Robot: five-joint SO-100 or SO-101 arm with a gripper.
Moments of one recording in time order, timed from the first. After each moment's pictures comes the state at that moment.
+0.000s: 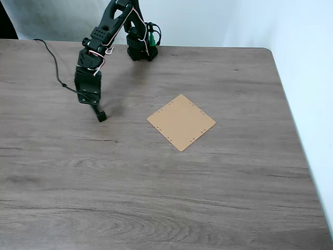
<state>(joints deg) 35.2 88.4 103.0 37.8 -139.5</state>
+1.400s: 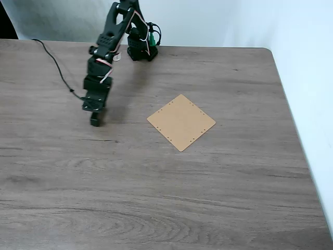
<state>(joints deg) 24.8 86.5 100.7 45.4 -111.1</state>
